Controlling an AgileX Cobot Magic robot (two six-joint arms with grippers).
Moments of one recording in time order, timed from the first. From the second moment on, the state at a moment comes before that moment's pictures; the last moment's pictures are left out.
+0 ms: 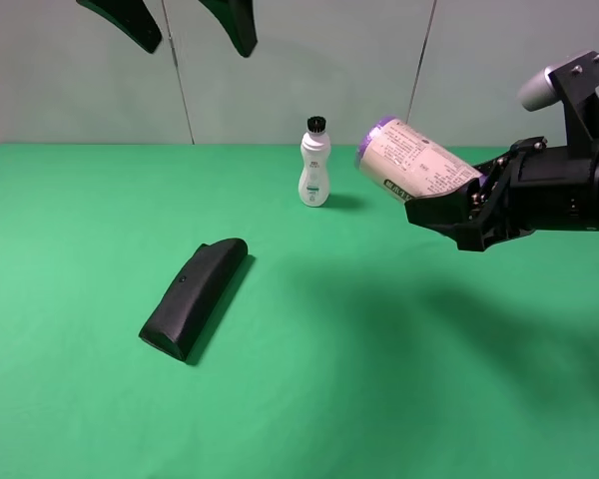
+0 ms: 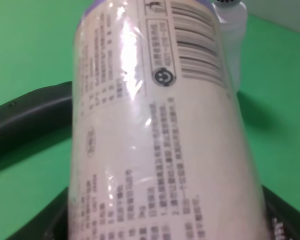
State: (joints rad) left arm -0.53 1.74 -1.84 -0.03 1.17 -0.09; right arm 0.20 1.16 -0.51 1.45 0.50 -1.67
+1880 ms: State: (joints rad) left arm -0.53 0.00 -0.48 0.09 1.07 -0.14; right arm 0.20 1.16 -0.51 1.45 0.50 -1.61
